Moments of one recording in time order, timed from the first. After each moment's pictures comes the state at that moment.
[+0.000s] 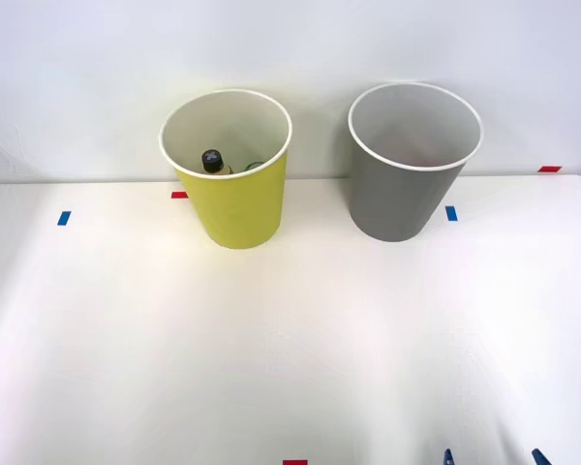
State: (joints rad) arm 1.01 -0.18 0.26 -1.79 -0.01 -0.74 1.54
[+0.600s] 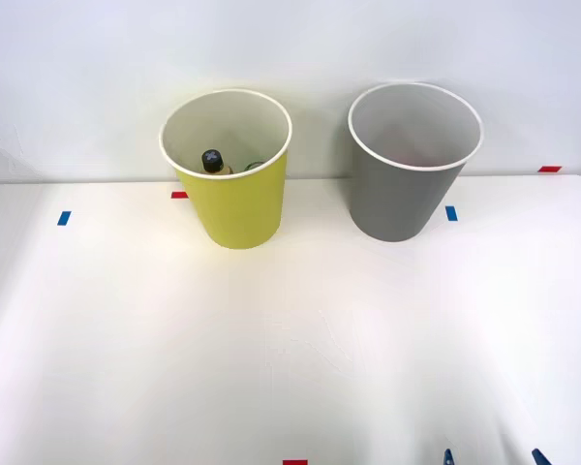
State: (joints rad) arm 1.01 -0.18 0.26 -1.79 -0.01 -0.74 1.54
